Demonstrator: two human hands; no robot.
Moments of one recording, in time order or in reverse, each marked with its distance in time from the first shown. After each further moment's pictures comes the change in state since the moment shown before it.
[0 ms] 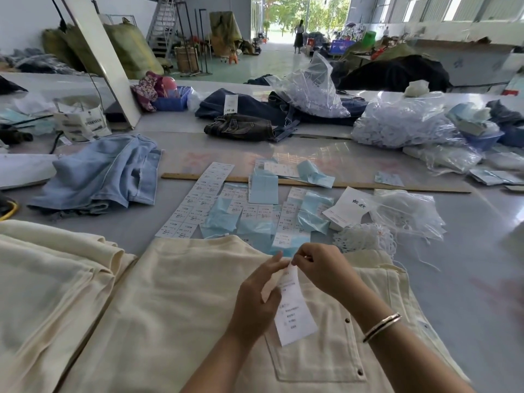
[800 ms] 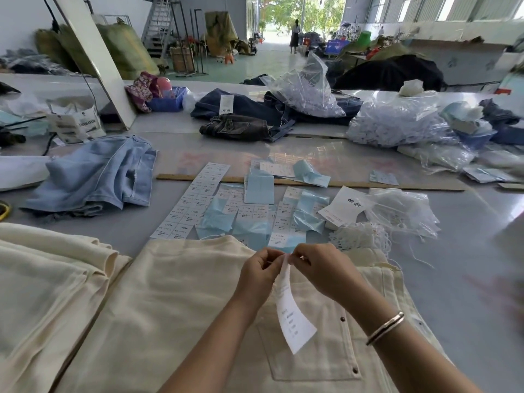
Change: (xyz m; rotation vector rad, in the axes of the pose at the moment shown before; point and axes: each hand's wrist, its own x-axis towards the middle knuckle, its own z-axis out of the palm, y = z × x) left_hand 0.037 0.014 0.007 -0.284 -0.007 -0.406; right_hand -0.008 0.002 -0.008 -0.168 0.052 -0.135
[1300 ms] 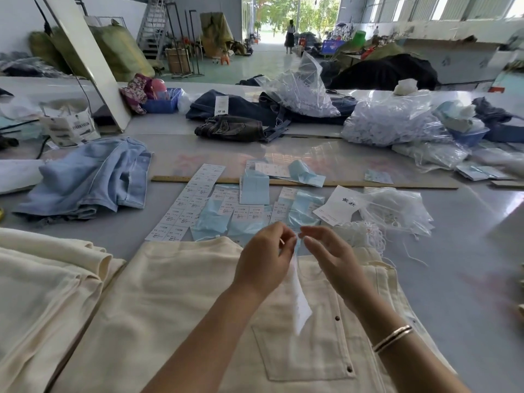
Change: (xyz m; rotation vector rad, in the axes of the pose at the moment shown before) left_hand 0.004 0.052 0.015 0.739 0.083 0.579; right_hand -0.016 0.013 -0.006 0.911 0.209 0.050
